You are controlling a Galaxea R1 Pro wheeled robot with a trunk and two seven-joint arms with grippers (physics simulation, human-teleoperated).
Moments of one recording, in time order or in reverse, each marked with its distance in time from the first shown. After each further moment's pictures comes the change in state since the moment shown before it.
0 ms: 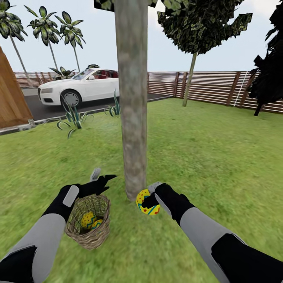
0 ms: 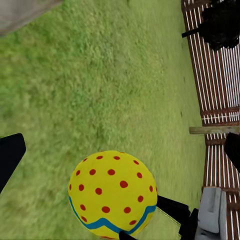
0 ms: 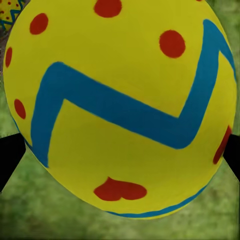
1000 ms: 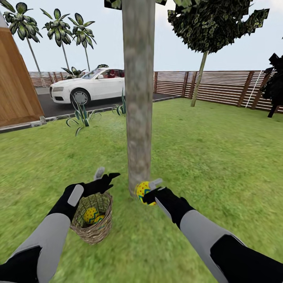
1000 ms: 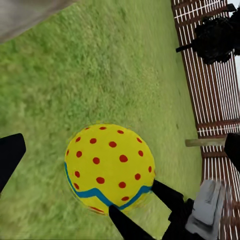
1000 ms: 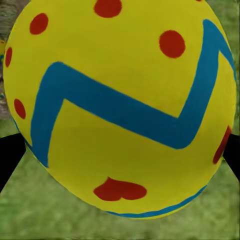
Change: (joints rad) left arm 0.000 -0.041 -0.002 -0.016 0.000 -0.031 -0.004; right arm 0.011 0.005 0.006 0.054 -0.006 -0.275 -0.103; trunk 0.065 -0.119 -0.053
